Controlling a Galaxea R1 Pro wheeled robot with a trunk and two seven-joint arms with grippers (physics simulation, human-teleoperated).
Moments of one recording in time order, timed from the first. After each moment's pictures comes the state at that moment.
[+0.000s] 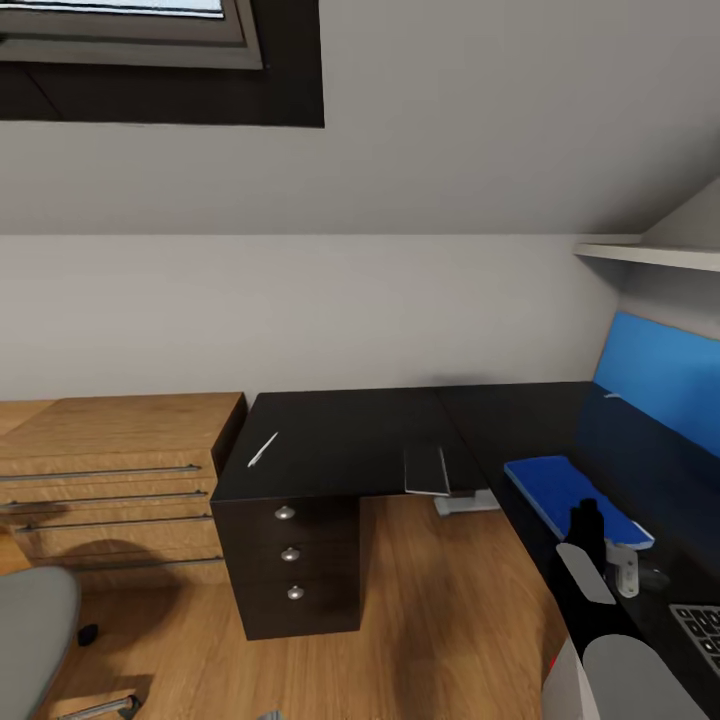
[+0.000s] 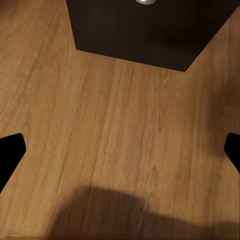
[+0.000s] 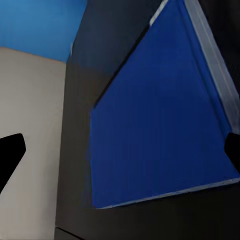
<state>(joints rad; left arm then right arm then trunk) -0.18 0.01 -0.72 -0.52 0.82 -0.28 0.38 -0.61 -0.07 -0.33 -0.69 -1.28 -0.50 -0.12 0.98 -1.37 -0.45</state>
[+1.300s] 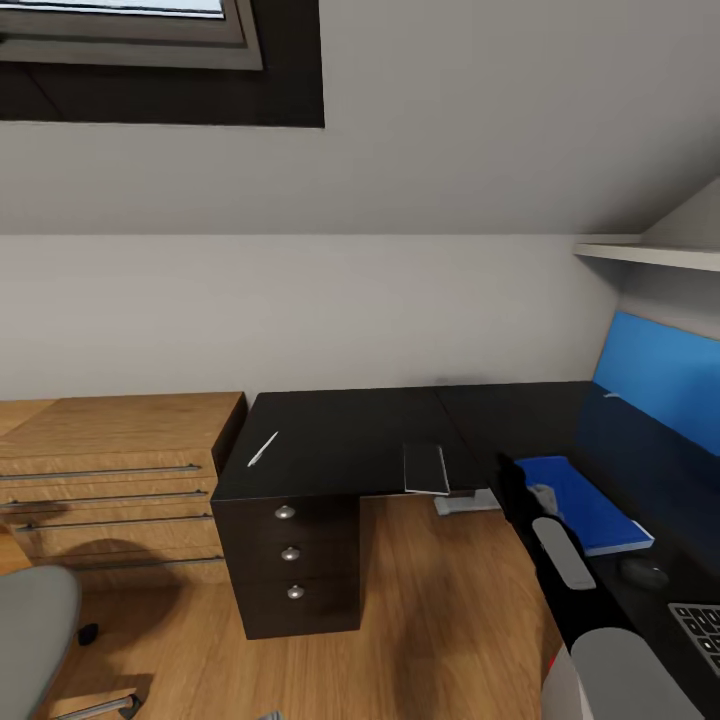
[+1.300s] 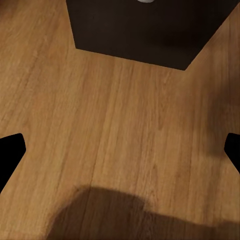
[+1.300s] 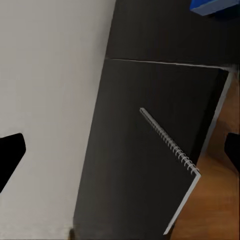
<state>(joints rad) -0.18 0.00 -0.72 -0.52 0.83 -0.28 0.38 -0.60 -0.06 -0.12 -0.87 -1.28 0.05 -0.11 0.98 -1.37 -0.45</state>
